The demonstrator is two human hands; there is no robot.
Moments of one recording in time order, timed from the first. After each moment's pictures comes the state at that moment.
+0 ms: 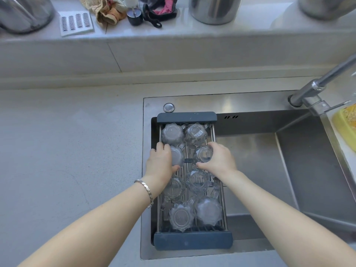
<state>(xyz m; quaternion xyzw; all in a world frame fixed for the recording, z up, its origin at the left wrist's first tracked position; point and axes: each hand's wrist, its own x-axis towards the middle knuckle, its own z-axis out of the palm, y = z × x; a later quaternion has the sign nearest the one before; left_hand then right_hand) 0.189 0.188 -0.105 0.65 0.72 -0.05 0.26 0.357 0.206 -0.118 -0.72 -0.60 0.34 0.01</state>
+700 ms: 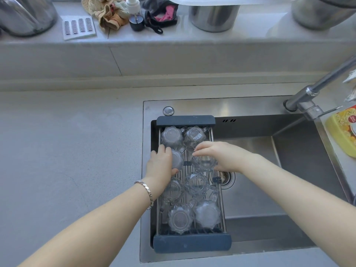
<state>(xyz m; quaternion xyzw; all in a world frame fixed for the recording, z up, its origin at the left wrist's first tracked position) 0.186 0.187 -0.105 0.67 0.69 -0.08 0.25 0.374 0.234 -0.063 -0.40 -0.85 0.30 -0.15</state>
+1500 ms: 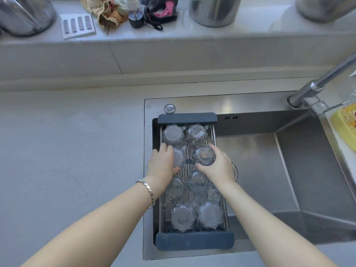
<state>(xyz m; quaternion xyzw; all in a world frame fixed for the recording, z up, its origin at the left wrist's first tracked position) 0.184 0.187 -0.111 0.68 0.69 -0.07 0.24 0.348 0.182 -0.130 -0.76 -0.51 0.37 0.13</state>
